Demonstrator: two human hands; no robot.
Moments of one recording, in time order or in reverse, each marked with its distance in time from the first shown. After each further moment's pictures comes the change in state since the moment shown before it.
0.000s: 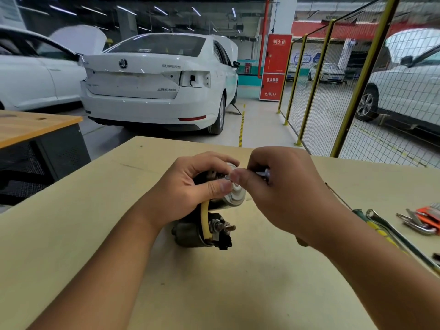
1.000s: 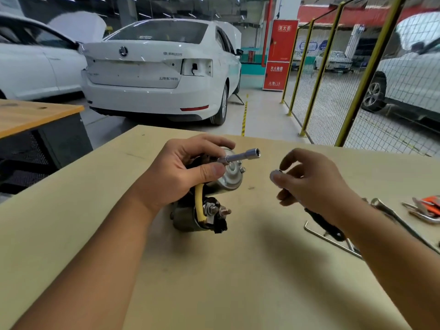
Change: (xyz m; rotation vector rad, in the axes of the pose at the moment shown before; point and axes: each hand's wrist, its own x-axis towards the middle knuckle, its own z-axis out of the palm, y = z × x) left_hand -0.001 0.001 -0.009 -0.078 0.022 0.042; right_hand -0.004 0.092 0.016 0.361 -0.086 0.457
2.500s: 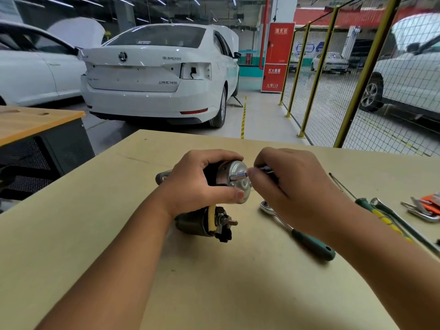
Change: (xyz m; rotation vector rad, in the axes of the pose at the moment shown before) left_hand 0.001 -0.012 0.008 0.269 -0.001 -0.138; right_hand -0.037 -0.055 0.018 -0.397 0.036 -0.662
